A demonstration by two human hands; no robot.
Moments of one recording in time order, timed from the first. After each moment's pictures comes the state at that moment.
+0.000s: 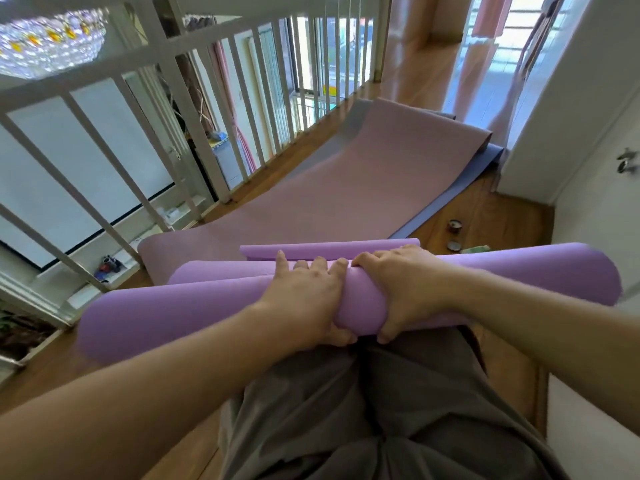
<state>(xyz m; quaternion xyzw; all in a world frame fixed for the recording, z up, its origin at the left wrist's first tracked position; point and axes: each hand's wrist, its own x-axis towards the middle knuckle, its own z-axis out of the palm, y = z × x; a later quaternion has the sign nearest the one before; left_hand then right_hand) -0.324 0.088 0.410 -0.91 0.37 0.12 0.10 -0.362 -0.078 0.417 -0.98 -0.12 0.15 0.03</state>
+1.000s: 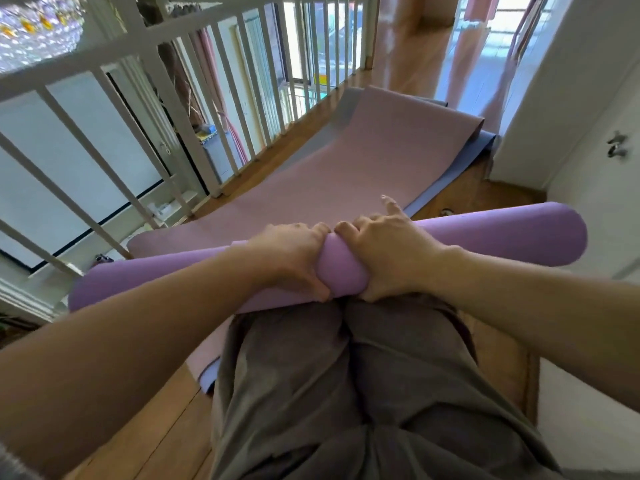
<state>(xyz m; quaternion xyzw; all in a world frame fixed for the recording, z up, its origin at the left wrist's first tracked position) -0.275 0.074 0.423 -0.91 0.38 0.14 0.06 -0.344 -0.083 0.417 -0.99 -0.14 0.03 -0.08</state>
